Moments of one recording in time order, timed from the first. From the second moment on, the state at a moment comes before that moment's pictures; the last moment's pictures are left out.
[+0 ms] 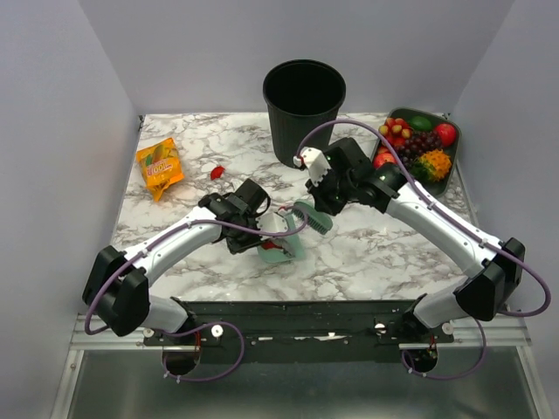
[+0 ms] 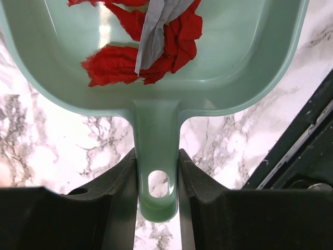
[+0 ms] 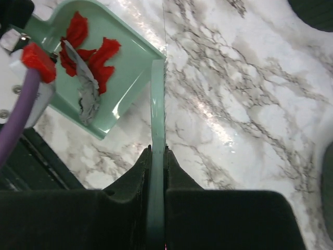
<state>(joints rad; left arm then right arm) -0.68 1.37 1.00 -0.92 0.10 0.62 0.74 1.47 1.43 -0.84 -0.14 -0.20</state>
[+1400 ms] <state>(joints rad) -0.60 1.92 2.36 -1.05 0.19 0.51 0.31 1.34 1.48 -0.96 -0.18 -0.23</state>
